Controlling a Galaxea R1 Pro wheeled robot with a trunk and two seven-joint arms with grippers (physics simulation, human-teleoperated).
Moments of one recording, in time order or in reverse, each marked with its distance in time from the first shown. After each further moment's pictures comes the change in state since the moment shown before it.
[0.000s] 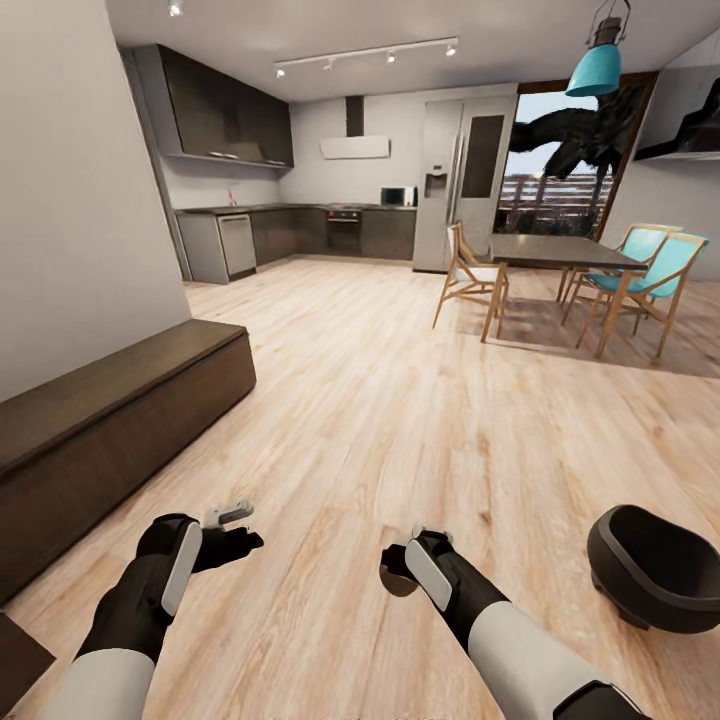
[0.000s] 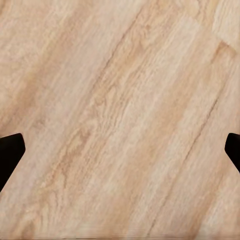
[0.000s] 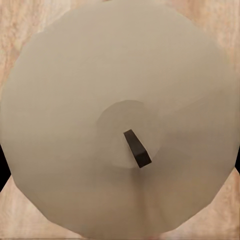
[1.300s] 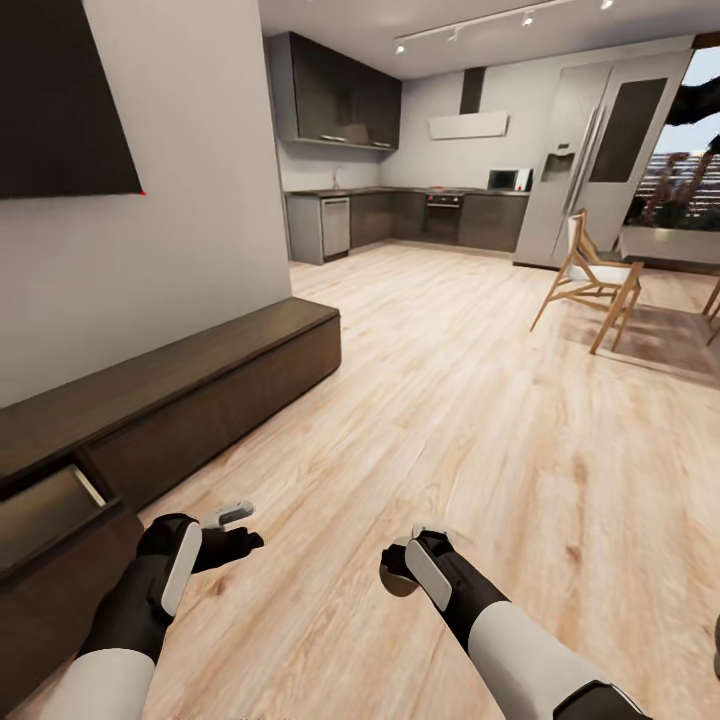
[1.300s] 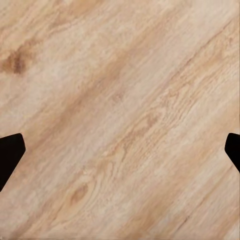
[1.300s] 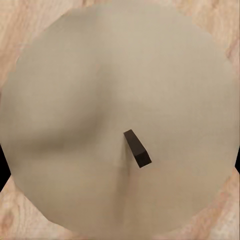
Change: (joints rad) left arm 0.000 -0.001 0.003 0.000 0.004 0.002 -0.001; right arm 0.000 0.000 0.000 0.000 0.002 0.002 0.000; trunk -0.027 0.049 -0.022
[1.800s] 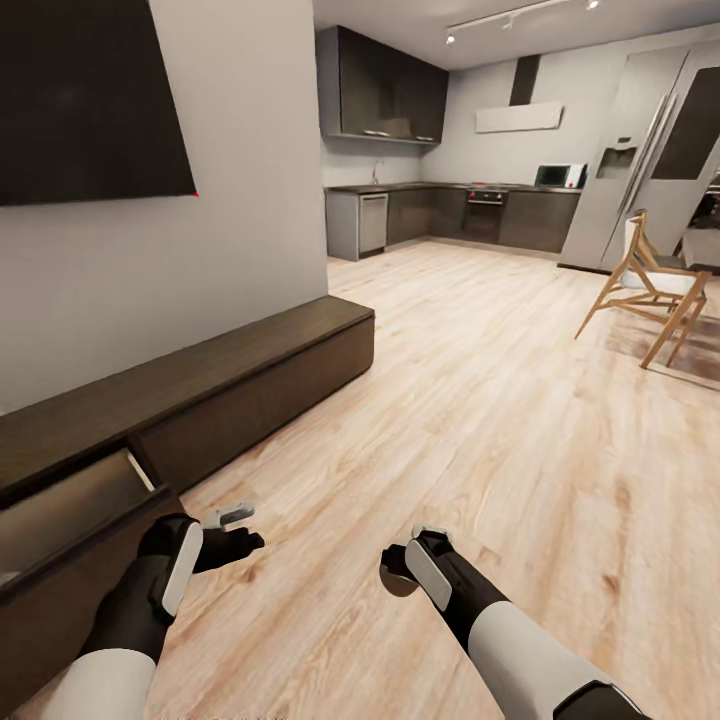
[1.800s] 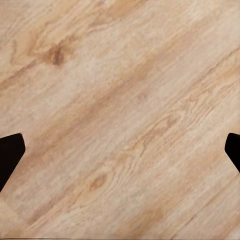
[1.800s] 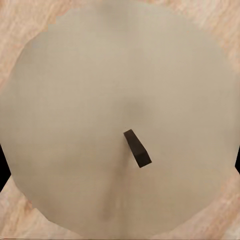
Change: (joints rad) left arm 0.000 -0.002 -0.003 0.002 -0.003 0.000 0.001; right arm 0.000 0.000 0.000 0.000 0.000 -0.001 0.000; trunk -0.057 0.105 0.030
